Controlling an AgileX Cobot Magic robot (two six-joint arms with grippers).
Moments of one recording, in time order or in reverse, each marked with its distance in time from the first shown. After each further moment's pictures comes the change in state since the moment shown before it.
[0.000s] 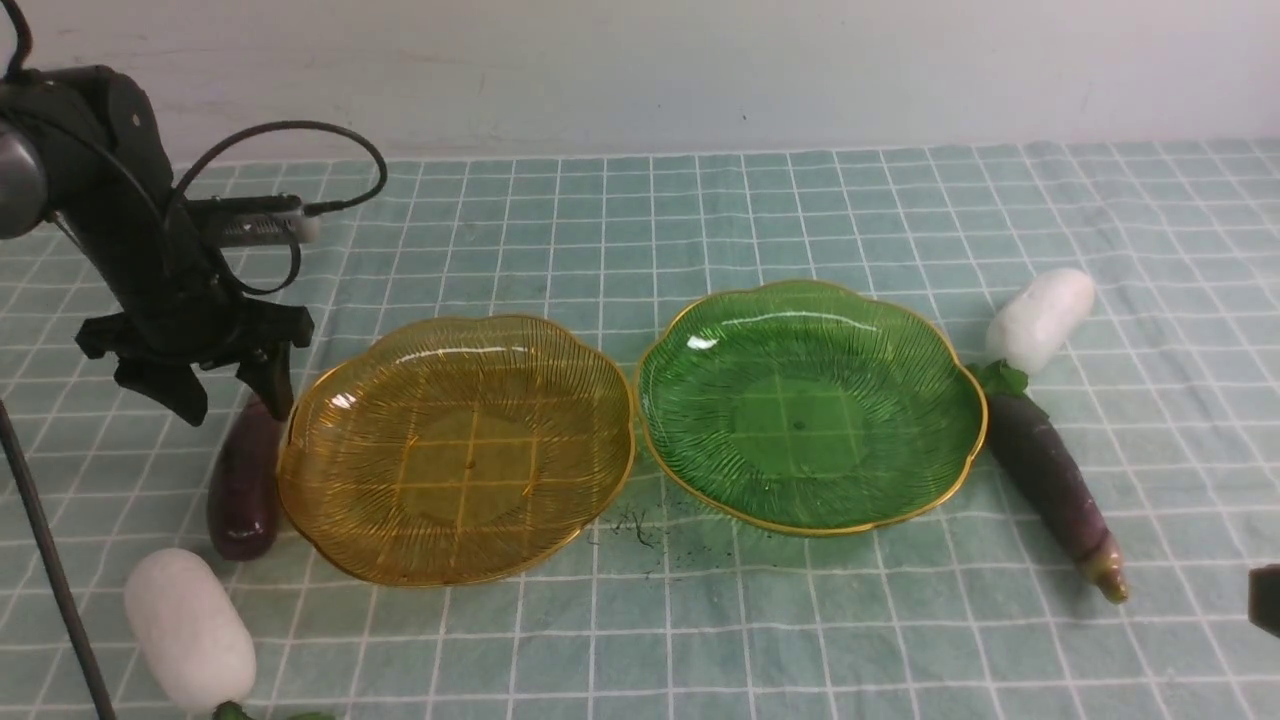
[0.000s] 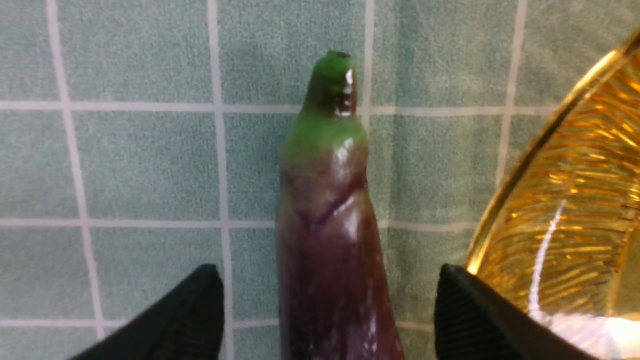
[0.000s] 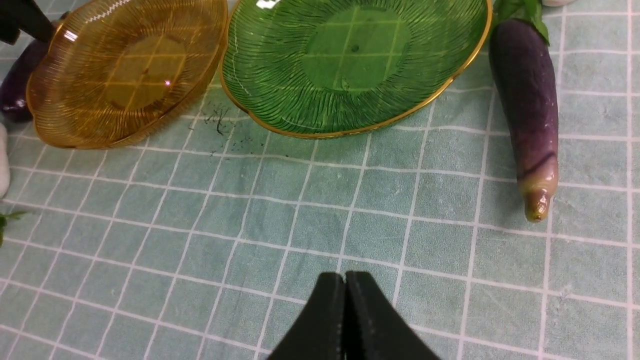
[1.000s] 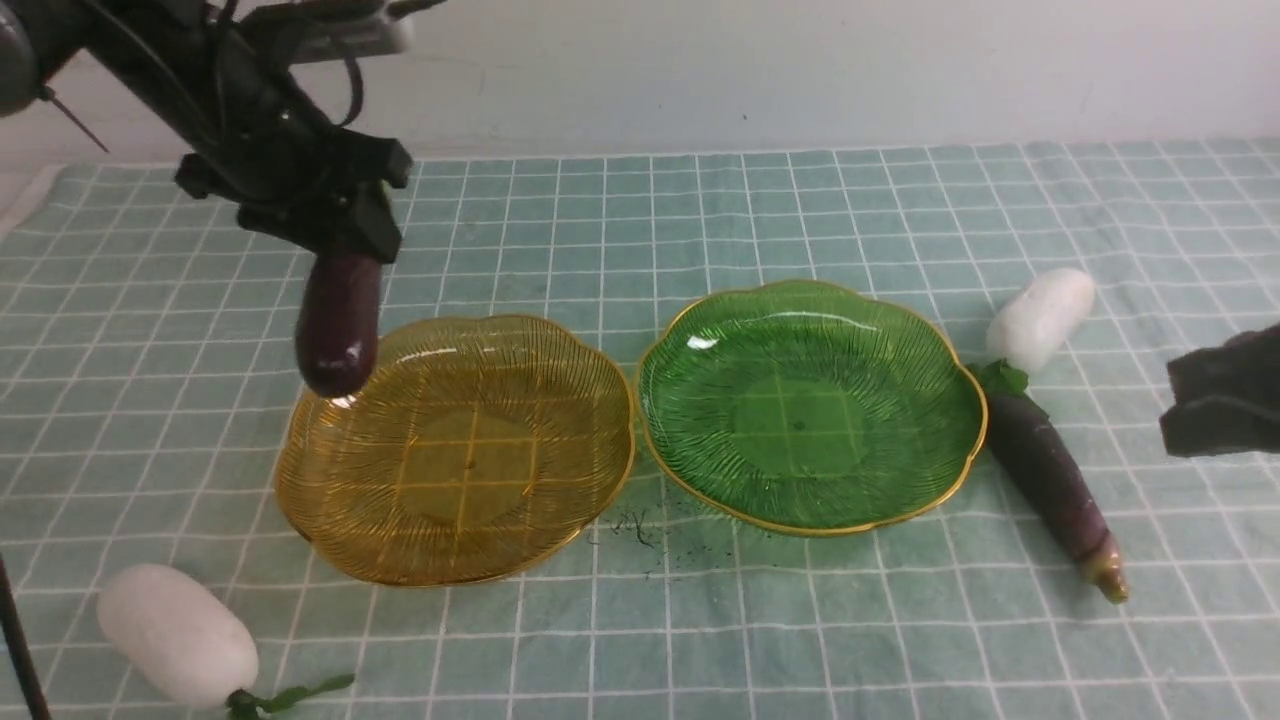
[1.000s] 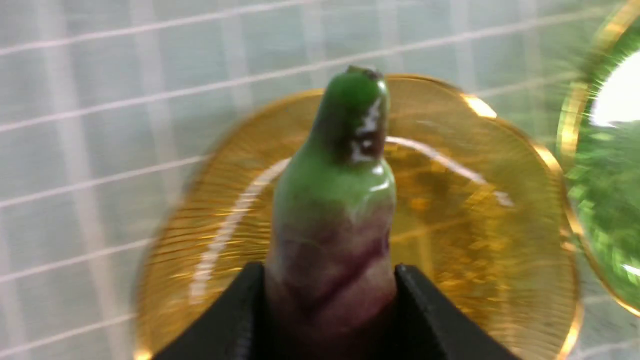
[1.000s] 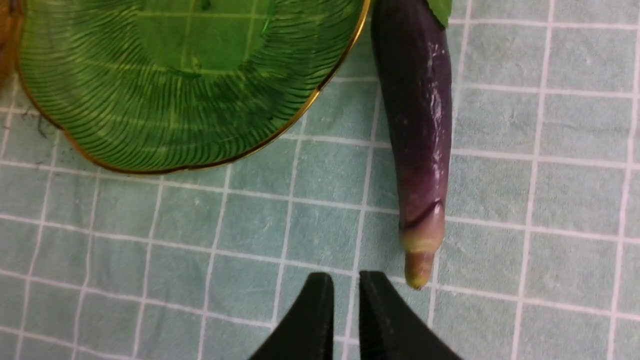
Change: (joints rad) right arm 0.000 0.770 -0.418 -0.205 0.002 0.057; left arm -0.162 -0.127 -0.181 -0.228 0.060 0.113
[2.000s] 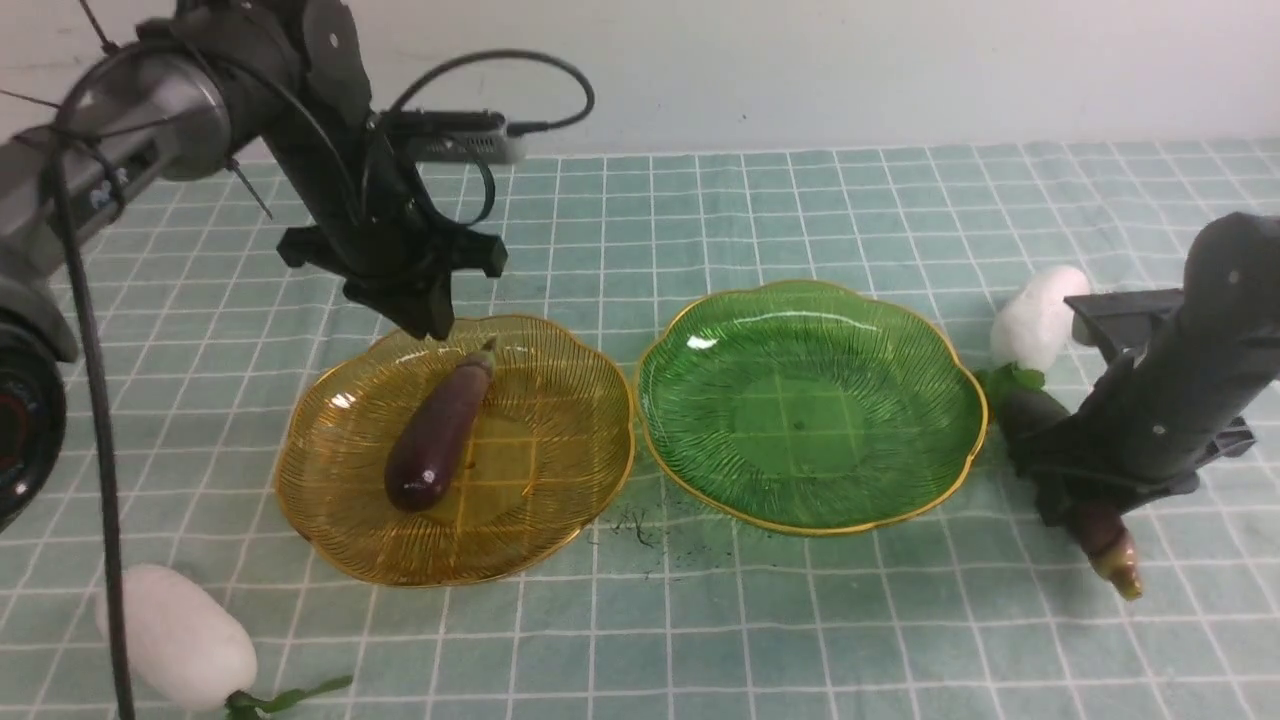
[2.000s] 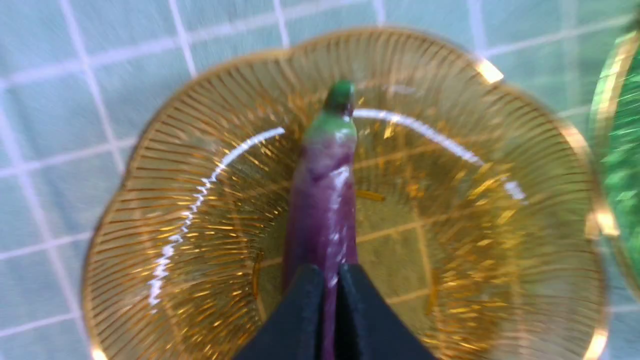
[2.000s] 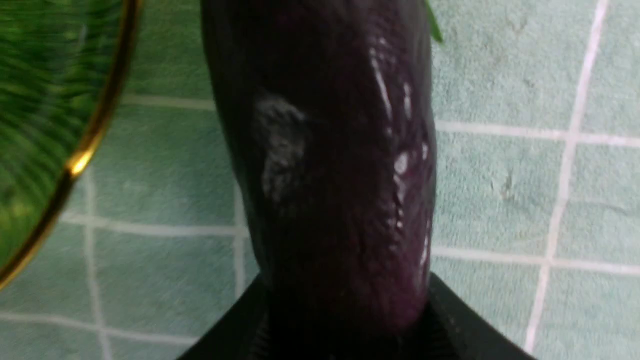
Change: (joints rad) right arm 0.108 0.434 -0.130 -0.225 -0.116 0.197; left arm -0.106 0.017 -0.010 0.158 -0.002 -0.135
